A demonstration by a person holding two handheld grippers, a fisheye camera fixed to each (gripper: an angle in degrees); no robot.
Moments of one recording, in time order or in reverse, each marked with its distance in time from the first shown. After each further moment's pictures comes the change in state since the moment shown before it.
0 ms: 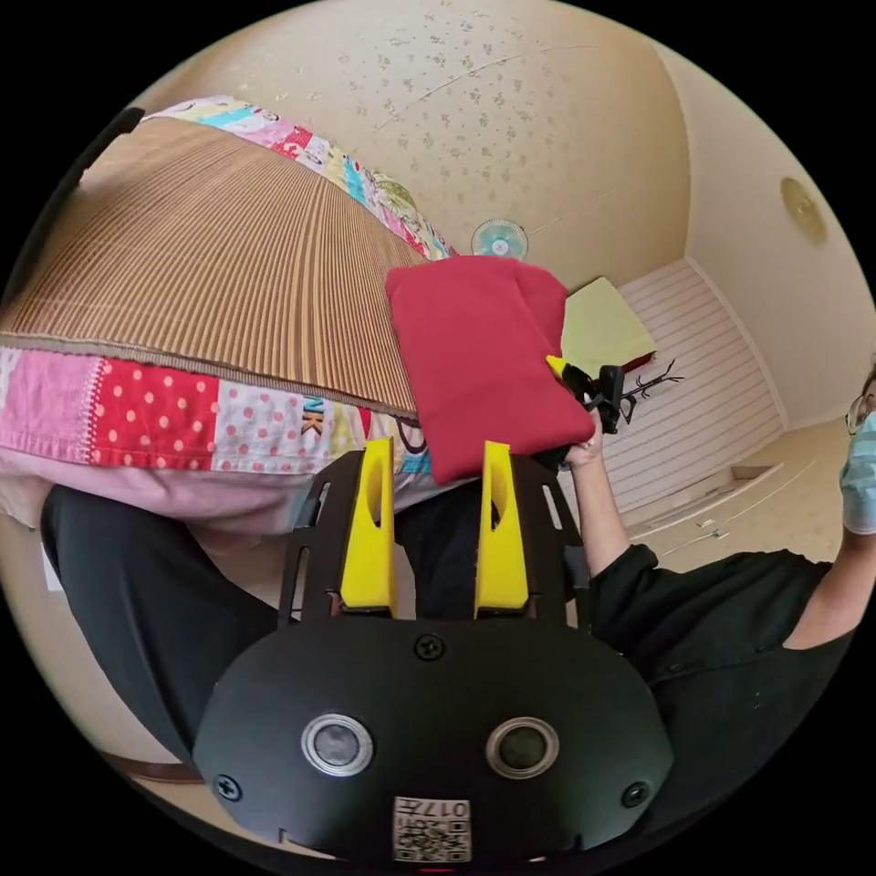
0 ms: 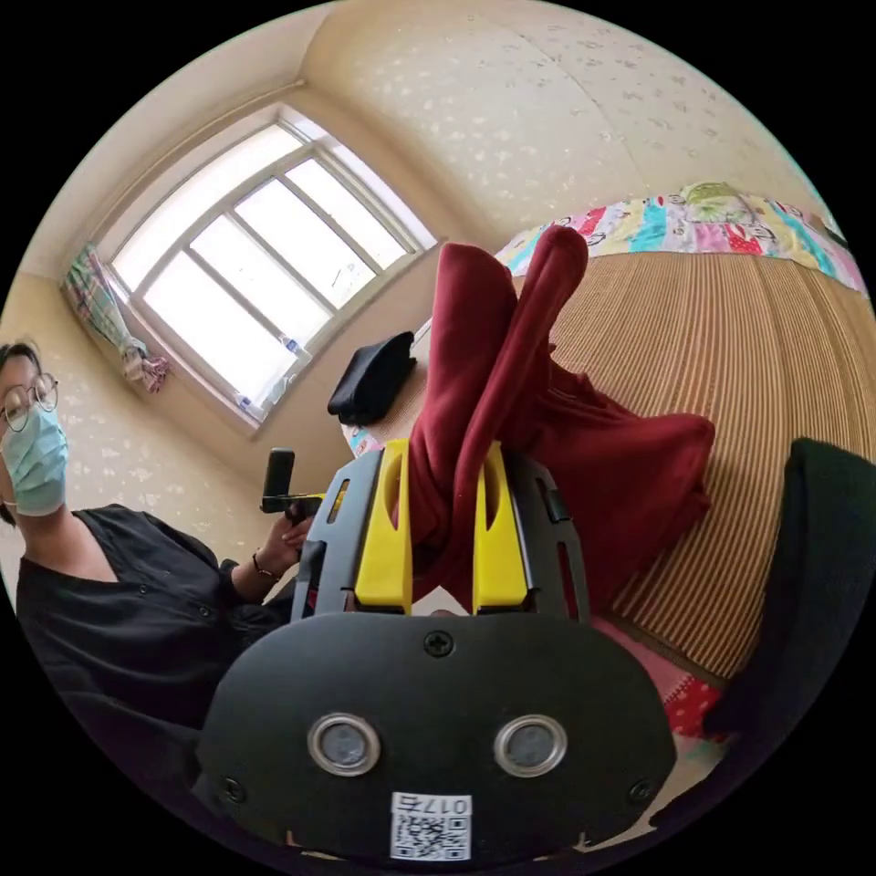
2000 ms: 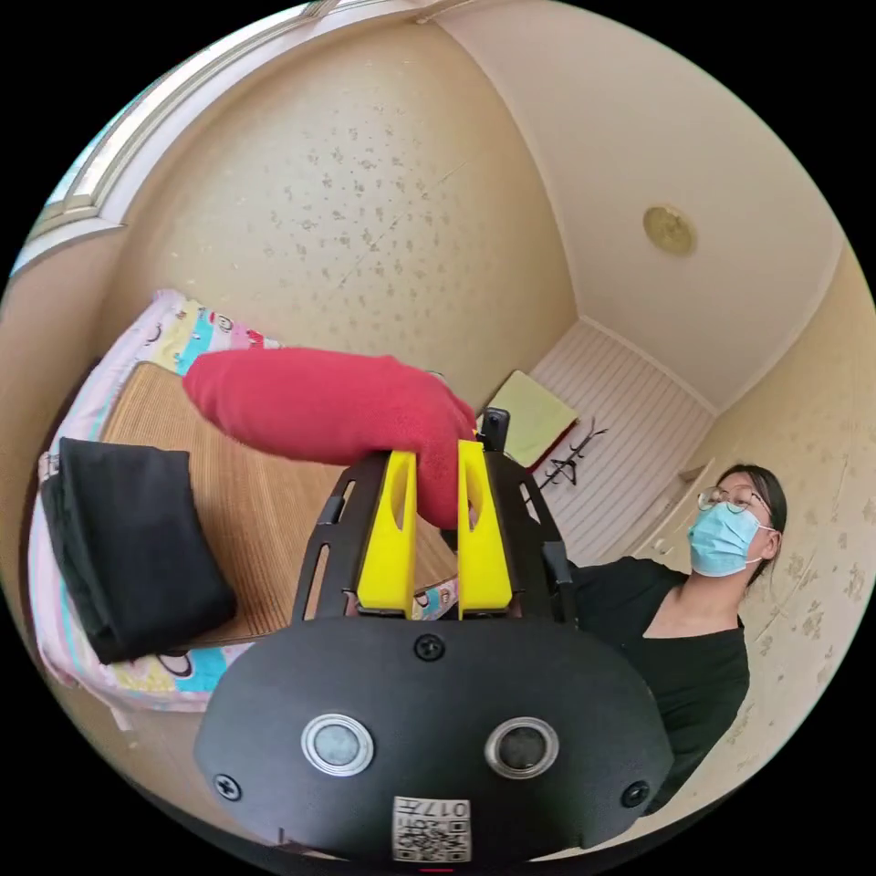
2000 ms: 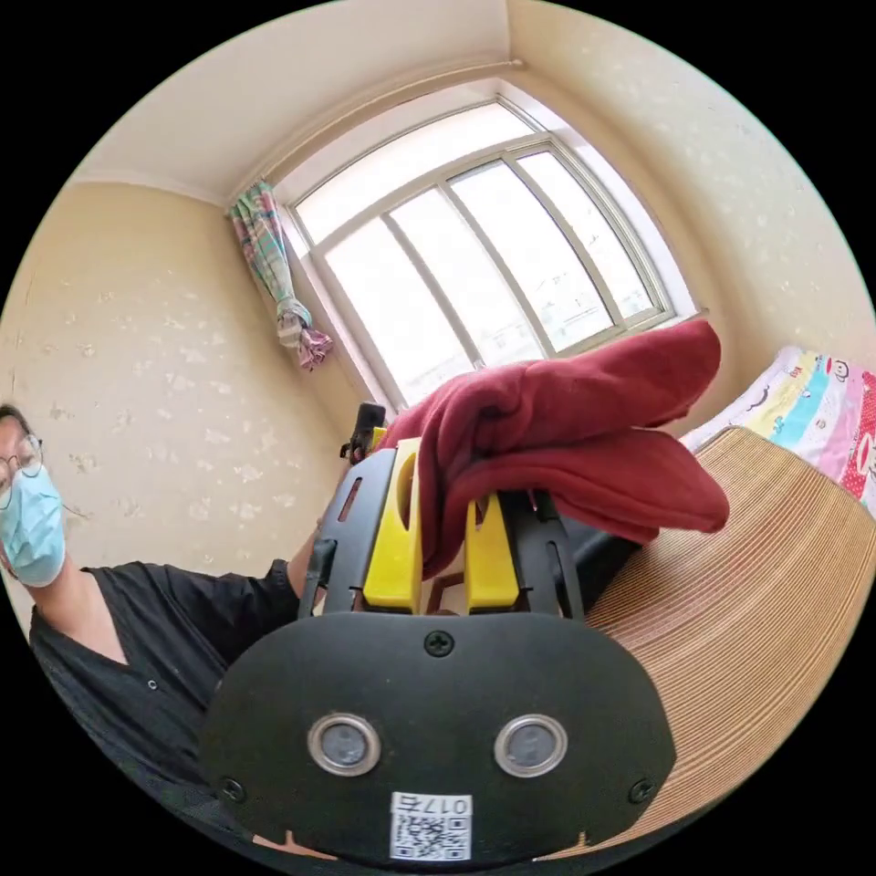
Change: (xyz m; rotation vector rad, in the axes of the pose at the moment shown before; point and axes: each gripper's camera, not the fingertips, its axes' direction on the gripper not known) left arm 0.005 -0.138 -0.505 0.351 -0.011 0.264; right arm -0.251 -0.185 0.121 -0.068 -0.492 -0.501
